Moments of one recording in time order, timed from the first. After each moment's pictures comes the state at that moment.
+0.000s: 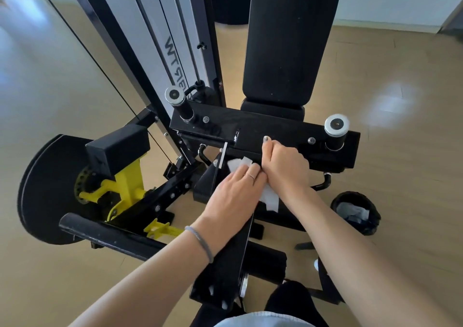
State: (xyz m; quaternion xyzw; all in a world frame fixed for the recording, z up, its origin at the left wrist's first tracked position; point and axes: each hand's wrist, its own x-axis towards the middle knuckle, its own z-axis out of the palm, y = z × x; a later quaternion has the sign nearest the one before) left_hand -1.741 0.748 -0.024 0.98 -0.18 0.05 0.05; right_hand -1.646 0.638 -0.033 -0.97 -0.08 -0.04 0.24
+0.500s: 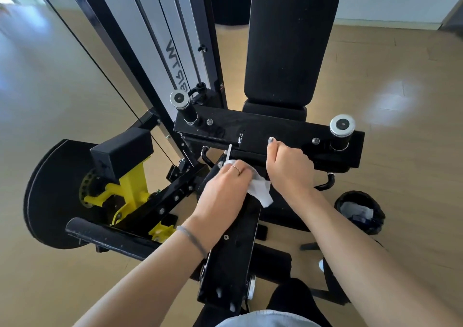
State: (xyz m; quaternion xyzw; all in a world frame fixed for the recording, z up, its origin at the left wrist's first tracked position) left_hand -1.739 0.780 -0.027 0.99 -0.09 0.05 0.13; right_hand -1.649 0.640 -0.034 -0.97 -0.08 -0.07 0.23
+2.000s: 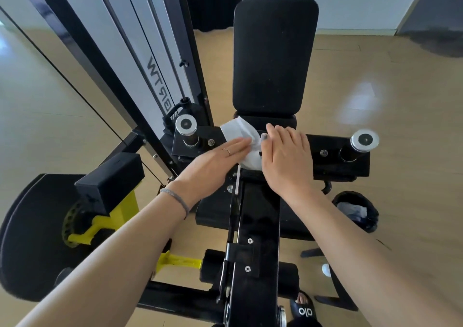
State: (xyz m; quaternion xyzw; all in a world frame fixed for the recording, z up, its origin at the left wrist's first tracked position) left_hand -1.641 0.874 -0.025 0.96 -0.26 0.03 0.12; right_hand -1.619 0.676 -0.023 -0.97 -0.09 -0.11 0.18
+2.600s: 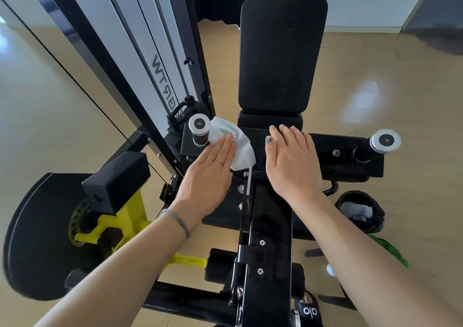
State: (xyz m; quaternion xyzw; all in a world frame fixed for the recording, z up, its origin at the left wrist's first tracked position) left_hand -1.671 0.892 -0.050 0.97 -0.18 0.14 -0.07; right_hand -1.624 0.688 -0.028 -0.98 -0.09 -0.13 0.14
